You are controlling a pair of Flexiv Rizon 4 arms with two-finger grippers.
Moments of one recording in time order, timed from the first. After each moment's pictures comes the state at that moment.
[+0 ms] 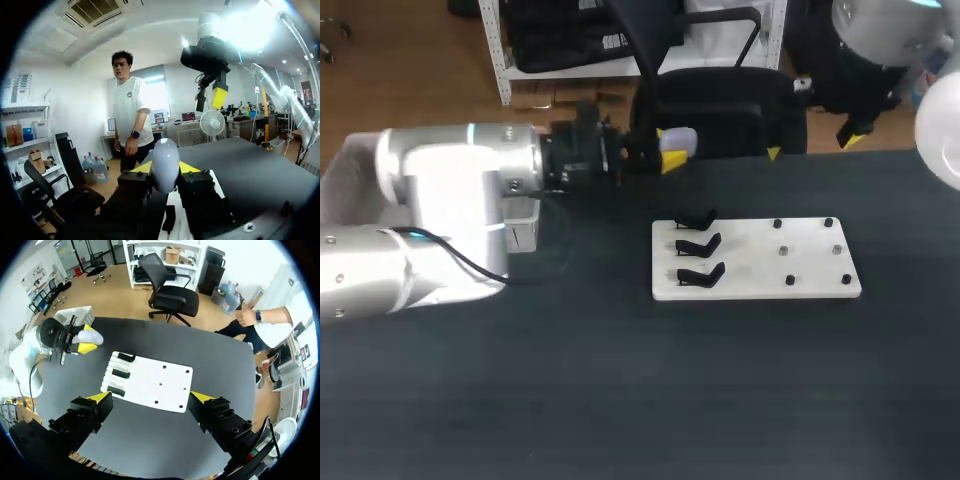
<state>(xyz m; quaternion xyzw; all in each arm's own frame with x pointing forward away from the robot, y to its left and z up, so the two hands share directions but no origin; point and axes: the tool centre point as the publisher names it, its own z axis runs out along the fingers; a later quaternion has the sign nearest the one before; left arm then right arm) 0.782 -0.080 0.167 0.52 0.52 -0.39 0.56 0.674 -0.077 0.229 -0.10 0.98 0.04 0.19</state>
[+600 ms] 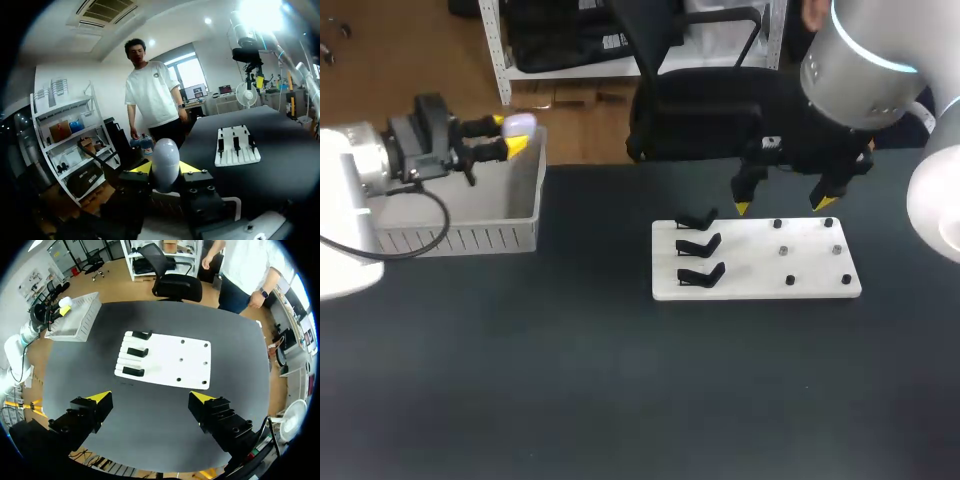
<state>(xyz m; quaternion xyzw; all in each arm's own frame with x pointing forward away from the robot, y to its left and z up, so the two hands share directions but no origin) 0.842 0.156 0.138 0.47 0.62 -0.21 0.59 0.619 -0.036 0.196 -0.07 0.98 0.07 0.16</state>
